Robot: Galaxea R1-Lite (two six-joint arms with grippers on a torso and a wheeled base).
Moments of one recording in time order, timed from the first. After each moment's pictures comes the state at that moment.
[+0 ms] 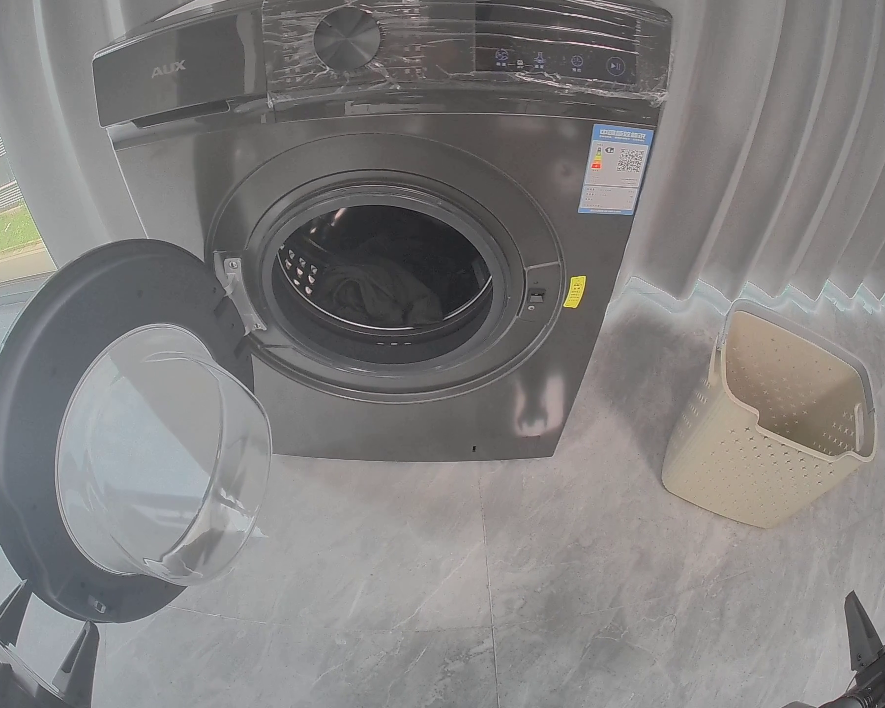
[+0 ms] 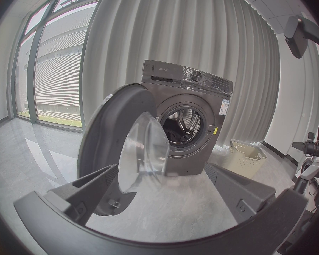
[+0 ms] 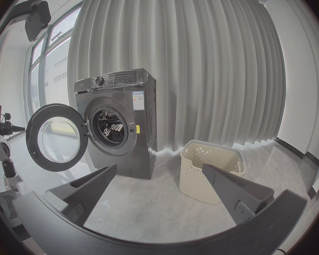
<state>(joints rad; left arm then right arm) -0.12 0.09 -0.02 -0.08 0.00 -0.12 0.01 0.01 -0.02 -0.05 0.09 -0.02</state>
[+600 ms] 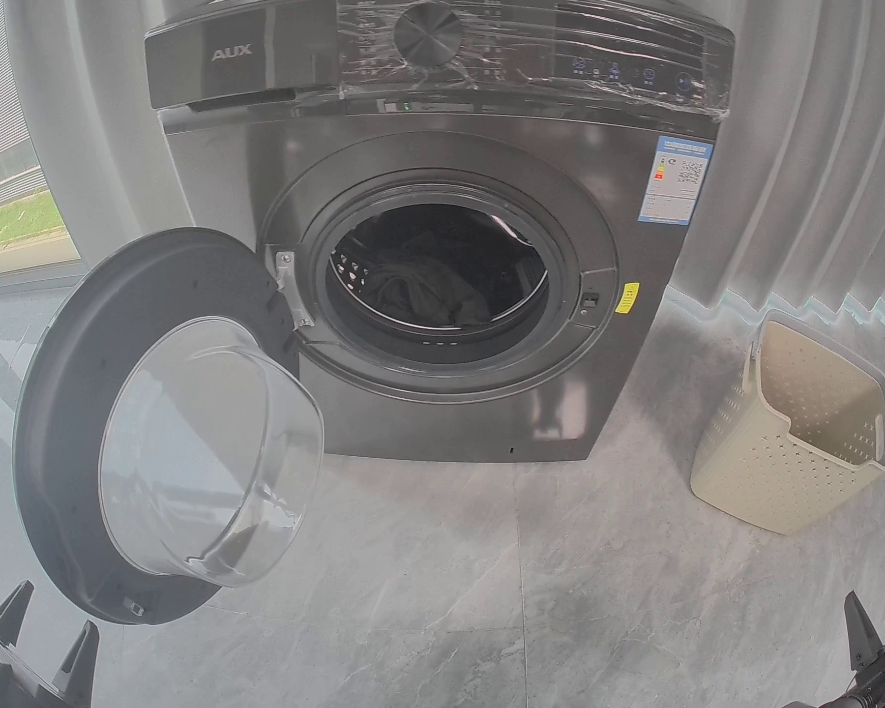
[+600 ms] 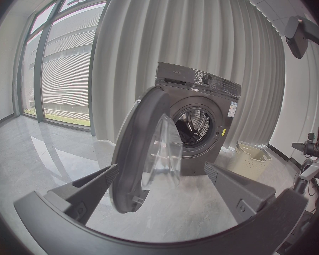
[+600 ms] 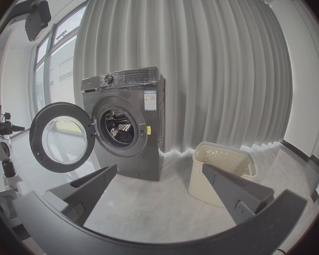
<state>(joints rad) -0.12 0.09 -0.02 -0.07 0.00 -0.12 0.01 0.01 -0.02 -0.05 0.09 -0.02</state>
